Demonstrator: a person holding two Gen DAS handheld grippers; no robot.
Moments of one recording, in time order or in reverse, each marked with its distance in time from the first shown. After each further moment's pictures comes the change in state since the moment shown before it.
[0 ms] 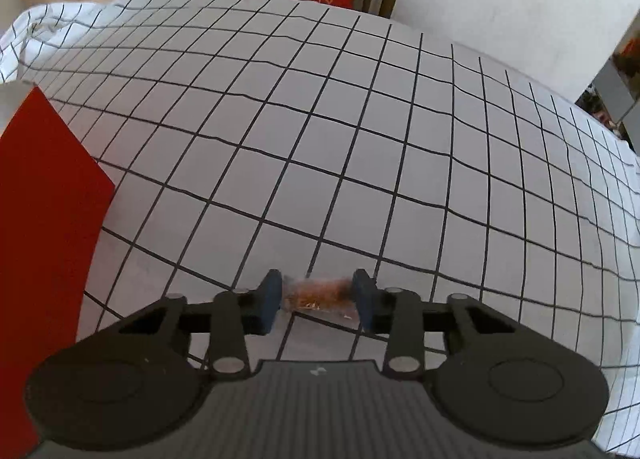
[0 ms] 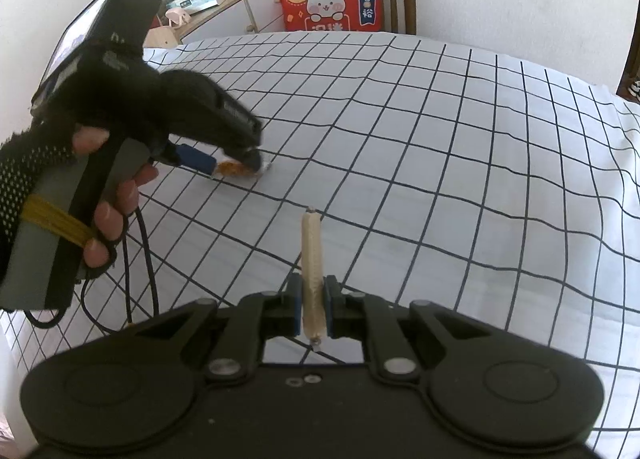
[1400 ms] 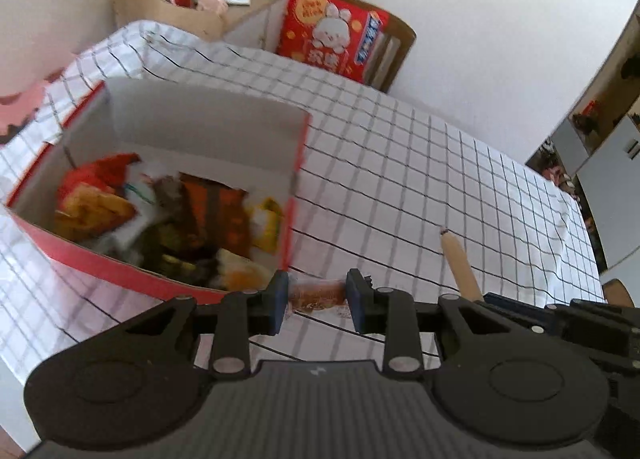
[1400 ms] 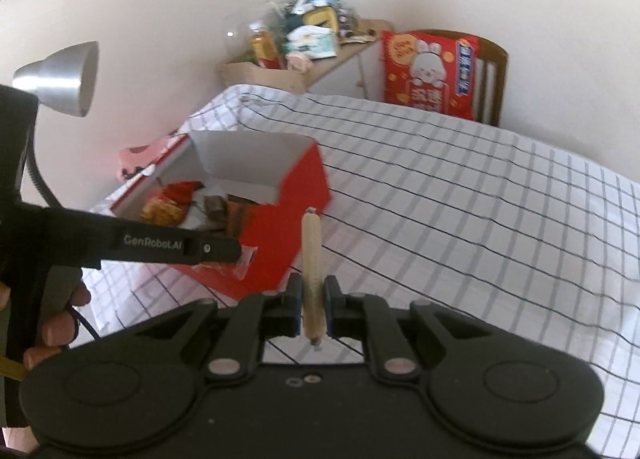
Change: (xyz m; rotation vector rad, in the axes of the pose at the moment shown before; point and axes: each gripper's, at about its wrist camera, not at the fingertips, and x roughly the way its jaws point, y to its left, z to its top) left arm -0.209 0.196 -0.091 -0.080 -0.163 -0.136; right arm -0.082 0.177 0.027 -0.143 -0.120 0.138
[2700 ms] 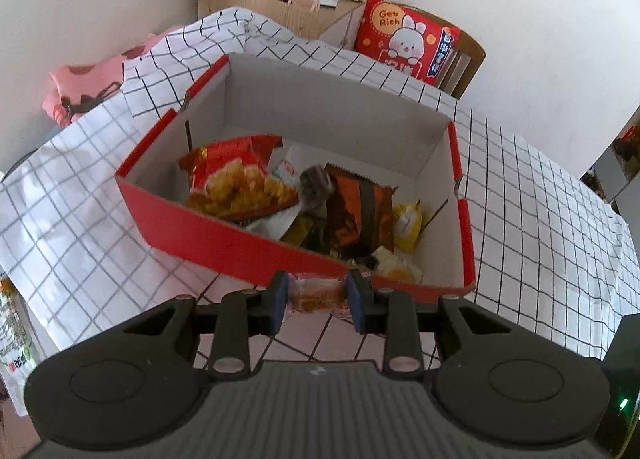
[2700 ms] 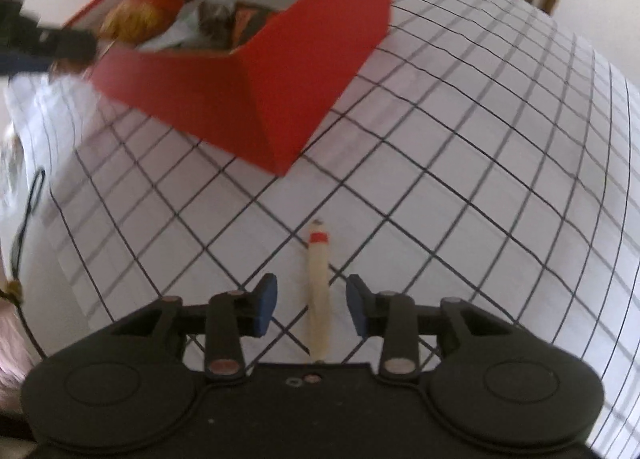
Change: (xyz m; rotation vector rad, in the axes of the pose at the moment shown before) left arm -0.003 0.113 -0.020 -0.076 -0.016 0.104; right arm 0.141 0.059 -0.077 -0.147 0.380 -0.103
